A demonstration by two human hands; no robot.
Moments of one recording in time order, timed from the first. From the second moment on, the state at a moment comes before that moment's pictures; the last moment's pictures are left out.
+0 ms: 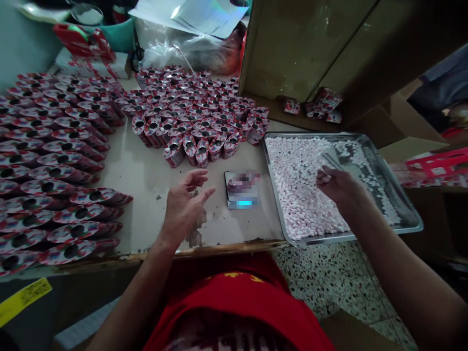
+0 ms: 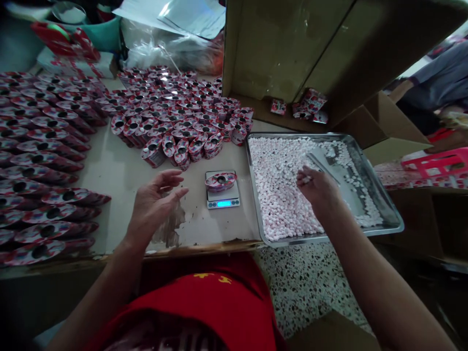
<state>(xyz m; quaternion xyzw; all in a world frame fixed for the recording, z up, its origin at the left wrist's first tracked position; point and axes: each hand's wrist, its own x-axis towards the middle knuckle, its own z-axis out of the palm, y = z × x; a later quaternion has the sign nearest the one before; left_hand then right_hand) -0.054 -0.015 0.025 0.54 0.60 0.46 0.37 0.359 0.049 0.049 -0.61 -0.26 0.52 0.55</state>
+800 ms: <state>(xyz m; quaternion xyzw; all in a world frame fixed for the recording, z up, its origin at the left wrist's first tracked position) -0.015 -0.009 0.029 0.63 0.62 0.36 0.30 0.210 0.060 0.082 -0.42 -0.69 0.53 0.24</state>
